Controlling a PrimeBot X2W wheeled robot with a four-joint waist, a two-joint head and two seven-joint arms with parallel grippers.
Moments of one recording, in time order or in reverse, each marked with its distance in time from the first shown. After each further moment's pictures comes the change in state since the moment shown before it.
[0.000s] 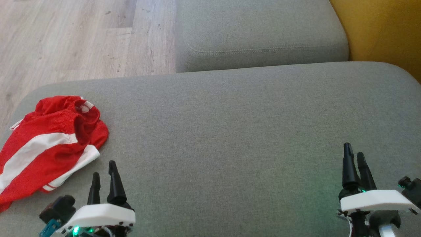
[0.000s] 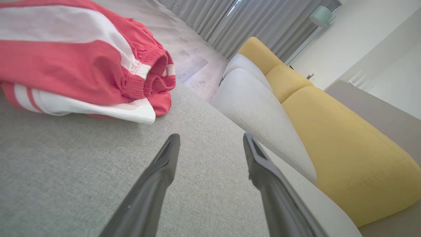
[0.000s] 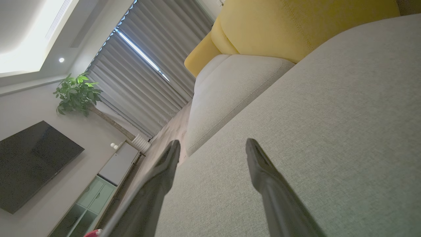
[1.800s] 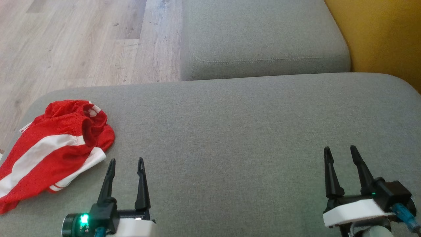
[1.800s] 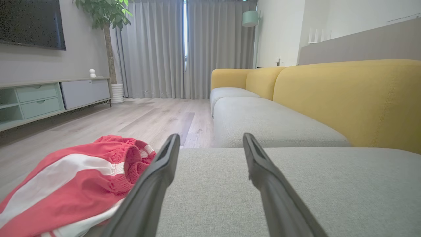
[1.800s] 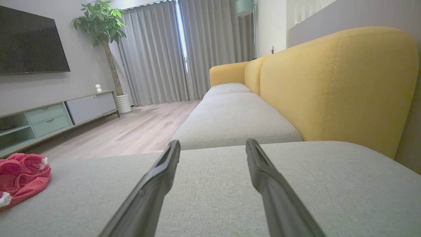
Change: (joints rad) left arm 0.035 0.012 -0.102 -0.052 0.640 0.079 -0.155; right arm 0.040 -0.001 0.034 -0.050 -0.652 0.000 -0.154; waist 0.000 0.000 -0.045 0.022
